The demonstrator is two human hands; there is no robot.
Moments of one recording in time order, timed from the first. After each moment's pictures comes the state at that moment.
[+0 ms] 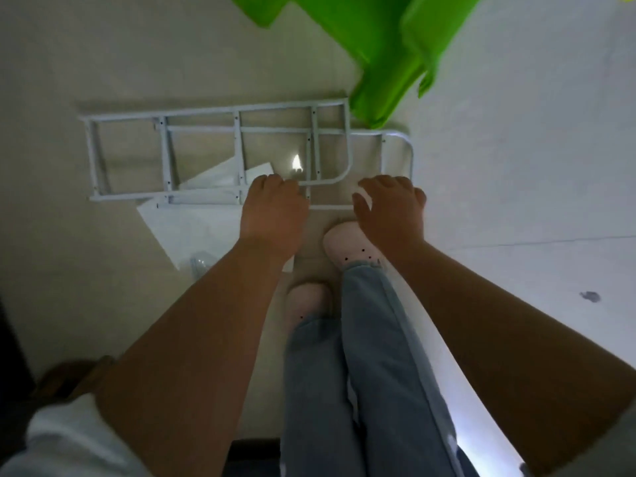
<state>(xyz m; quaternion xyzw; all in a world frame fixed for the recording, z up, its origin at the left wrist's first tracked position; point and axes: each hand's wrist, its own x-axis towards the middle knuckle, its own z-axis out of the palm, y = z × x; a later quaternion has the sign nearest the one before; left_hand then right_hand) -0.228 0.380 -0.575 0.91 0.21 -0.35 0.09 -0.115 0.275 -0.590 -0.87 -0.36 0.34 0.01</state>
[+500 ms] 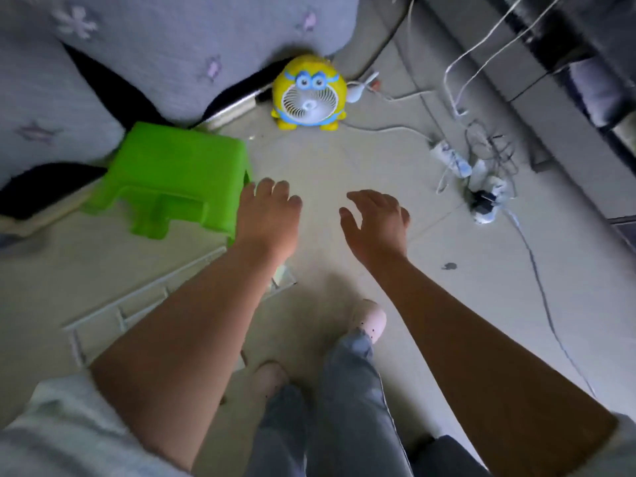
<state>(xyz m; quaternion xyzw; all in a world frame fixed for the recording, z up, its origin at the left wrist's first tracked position) 0.023 0.244 -0.282 0.98 0.02 -0.18 -0.02 0.056 0.094 -0.301 -0.96 -0.12 0.13 0.20</state>
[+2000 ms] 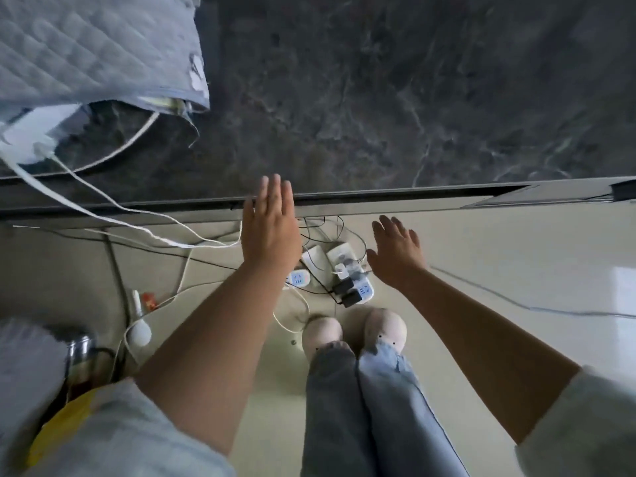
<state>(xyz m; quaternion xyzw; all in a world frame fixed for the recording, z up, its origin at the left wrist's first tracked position) 0.619 -0.333 -0.441 0.93 -0.32 -0.19 -0.08 0.493 -0.476 -0.491 -0.90 0.27 0.29 0.20</state>
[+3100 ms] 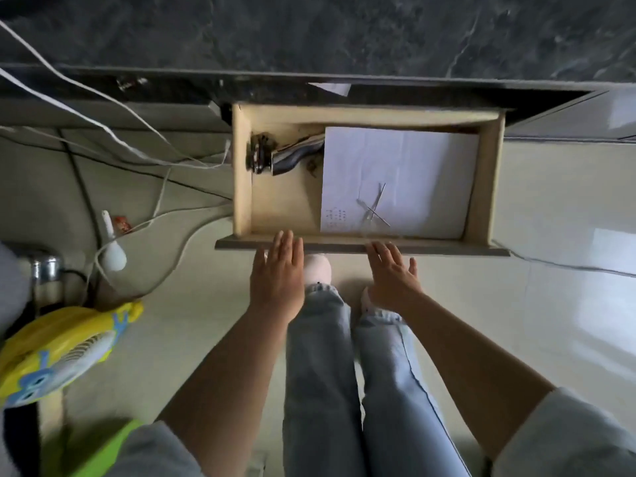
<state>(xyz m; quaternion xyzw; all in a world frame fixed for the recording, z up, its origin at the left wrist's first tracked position) 0.469 -0.243 -0.518 0.87 -0.33 -0.34 -0.12 0.367 -0.401 -0.554 -0.83 0.22 0.46 0.24</state>
